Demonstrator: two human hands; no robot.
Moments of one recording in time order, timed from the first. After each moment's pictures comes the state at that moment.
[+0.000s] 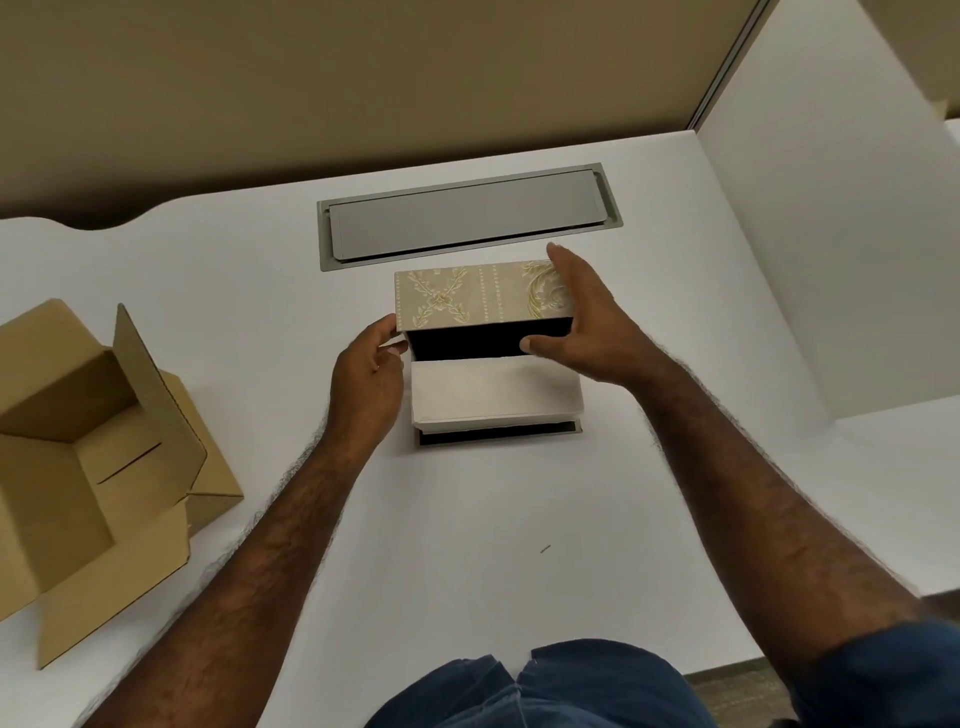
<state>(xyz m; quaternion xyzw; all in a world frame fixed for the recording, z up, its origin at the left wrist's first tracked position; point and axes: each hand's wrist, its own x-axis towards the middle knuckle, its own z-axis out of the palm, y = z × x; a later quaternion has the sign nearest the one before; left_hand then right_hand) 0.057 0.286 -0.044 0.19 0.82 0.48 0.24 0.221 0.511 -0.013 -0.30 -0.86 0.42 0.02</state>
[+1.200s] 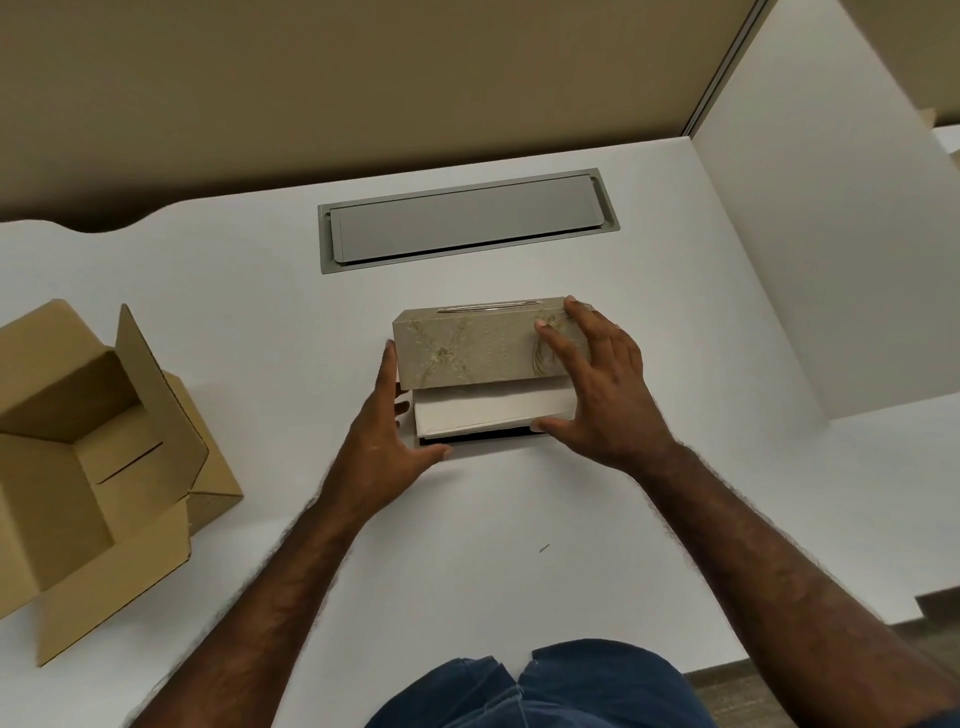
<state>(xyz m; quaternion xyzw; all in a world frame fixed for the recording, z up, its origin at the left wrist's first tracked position) 0.094 0.239 -0.056 0.31 0.82 0.37 0.32 0.280 0.462 -0.048 -0.24 -0.95 0.16 0.12</state>
